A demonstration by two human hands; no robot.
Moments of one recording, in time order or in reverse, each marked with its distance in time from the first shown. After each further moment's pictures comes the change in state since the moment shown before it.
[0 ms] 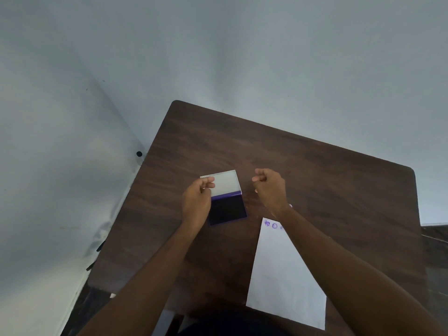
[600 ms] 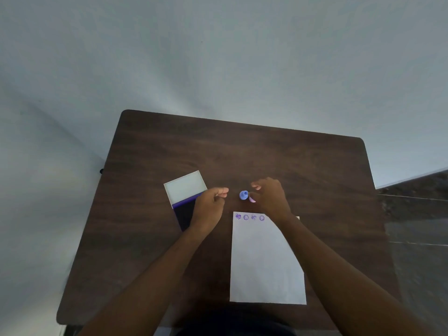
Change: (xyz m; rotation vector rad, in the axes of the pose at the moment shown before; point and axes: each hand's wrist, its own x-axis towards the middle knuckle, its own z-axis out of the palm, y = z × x) left_hand -0.028 0.015 0.090 0.179 -0.355 0.111; right_hand -0.022 0.065 -0.069 -0.454 0.011 0.023
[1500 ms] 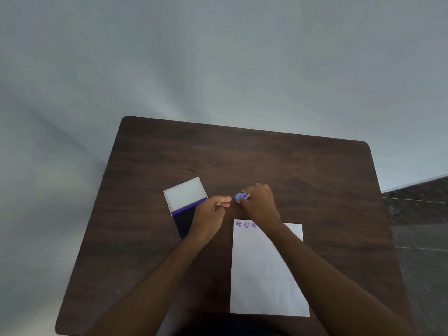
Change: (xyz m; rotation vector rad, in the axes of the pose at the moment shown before) left_hand 0.004 0.002 0.001 0.033 -0.059 -0.006; right_hand 0.005 -0.020 0.017 0.117 0.018 -0.090
